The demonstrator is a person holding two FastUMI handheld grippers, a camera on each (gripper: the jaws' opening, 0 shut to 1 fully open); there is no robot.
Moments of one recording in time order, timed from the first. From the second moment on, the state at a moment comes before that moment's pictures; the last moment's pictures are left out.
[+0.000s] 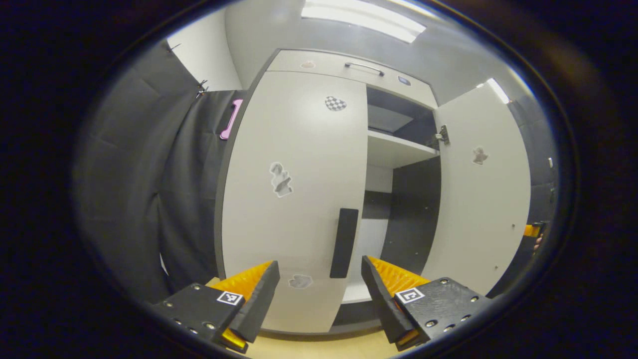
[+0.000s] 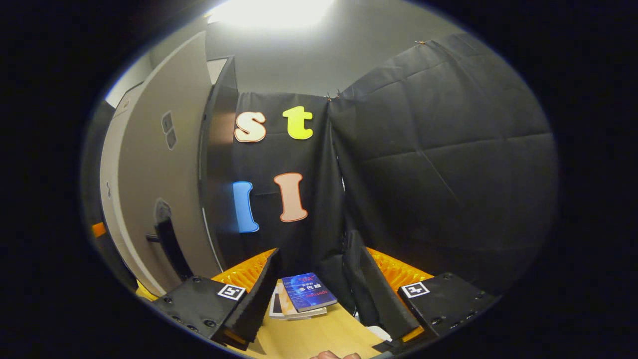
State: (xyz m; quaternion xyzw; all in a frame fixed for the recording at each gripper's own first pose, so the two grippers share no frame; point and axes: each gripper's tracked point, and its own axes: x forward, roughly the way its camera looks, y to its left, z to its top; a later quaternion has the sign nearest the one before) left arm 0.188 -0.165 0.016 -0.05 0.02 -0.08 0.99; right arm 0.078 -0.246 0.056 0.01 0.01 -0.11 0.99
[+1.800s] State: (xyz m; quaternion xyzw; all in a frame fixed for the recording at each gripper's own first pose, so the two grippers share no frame) left arm 0.279 -0.220 -0.001 -0.03 0.04 -0.02 1.00; right arm 0.217 -0.283 0.009 0.05 0.05 -0.06 1.00
